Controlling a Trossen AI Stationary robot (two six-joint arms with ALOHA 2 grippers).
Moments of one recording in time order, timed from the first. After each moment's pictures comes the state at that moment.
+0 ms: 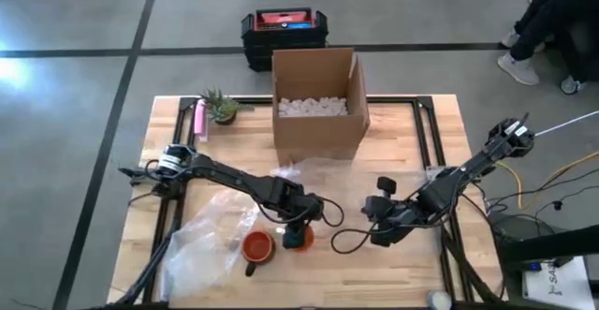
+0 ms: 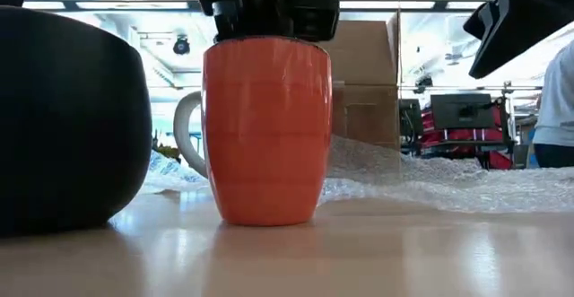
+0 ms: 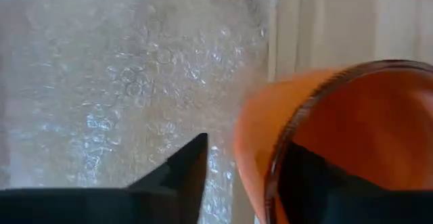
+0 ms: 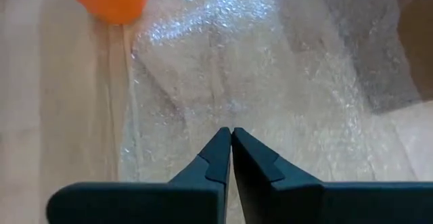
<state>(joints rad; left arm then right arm) -0.24 1.99 1.59 -0.81 0.07 -0.28 0.60 1.37 0.88 -0.67 0.47 0.68</state>
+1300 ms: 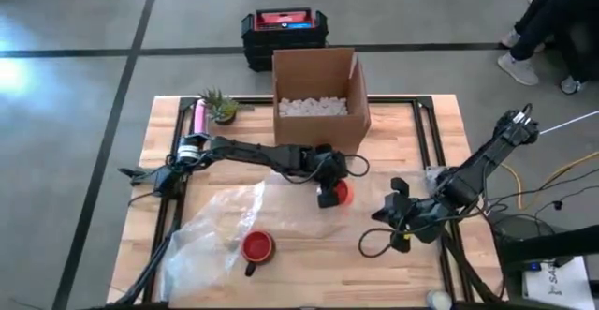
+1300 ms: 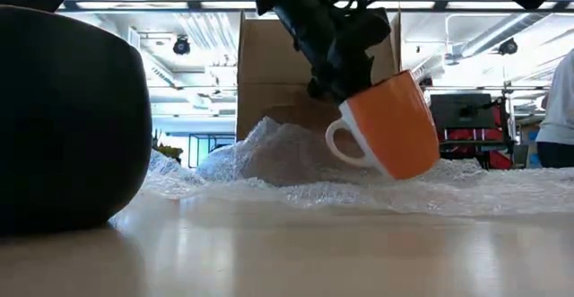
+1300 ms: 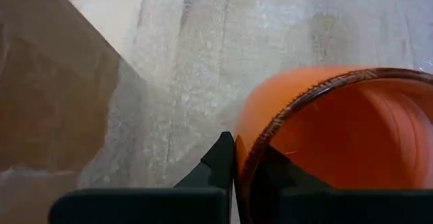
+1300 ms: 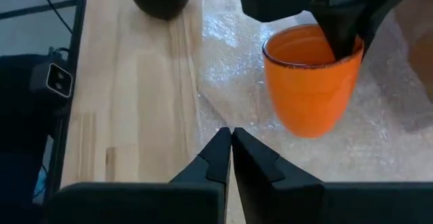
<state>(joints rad) 0.00 2.13 1.77 -0.54 -0.07 -0.06 0.73 1.19 0.93 -0.71 0.50 0.75</state>
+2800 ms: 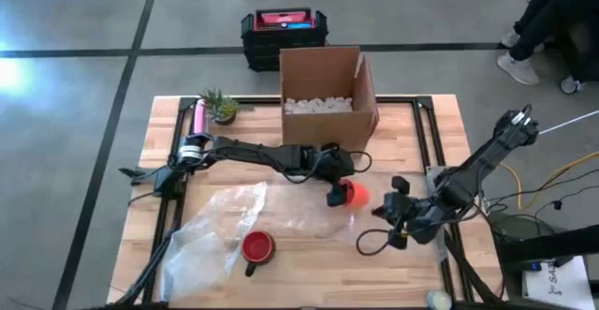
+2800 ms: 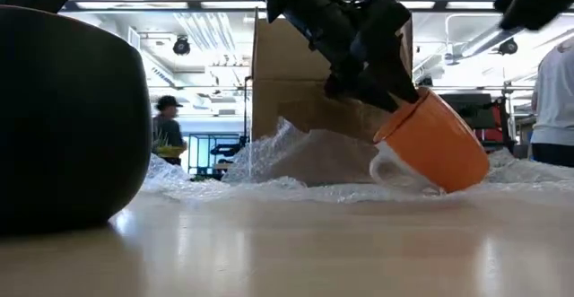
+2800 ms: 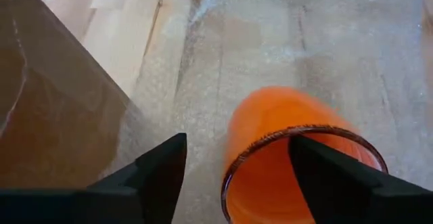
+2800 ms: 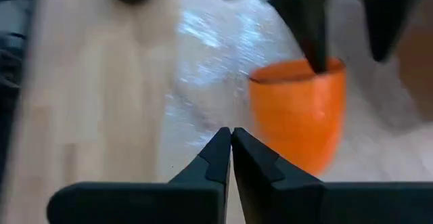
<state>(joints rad) 0.01 2.13 1.76 -0.35 -0.06 -0.05 0.71 1.19 0.80 -0.72 0.57 0.80</state>
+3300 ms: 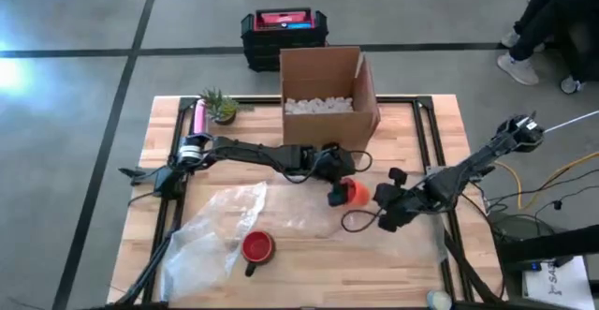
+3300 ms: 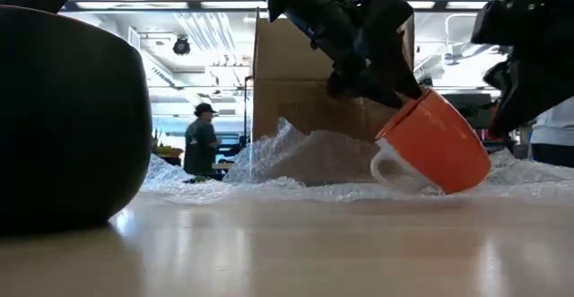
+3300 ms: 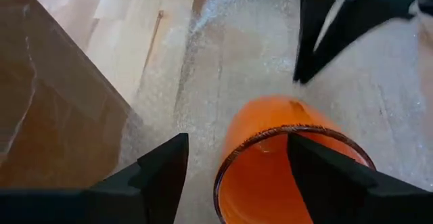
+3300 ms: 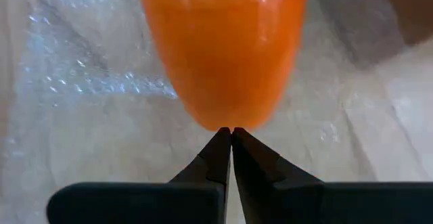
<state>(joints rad) 0.01 2.13 1.76 -0.32 -0.06 -0.05 0.47 1.19 0.55 -0.51 0.42 0.63</state>
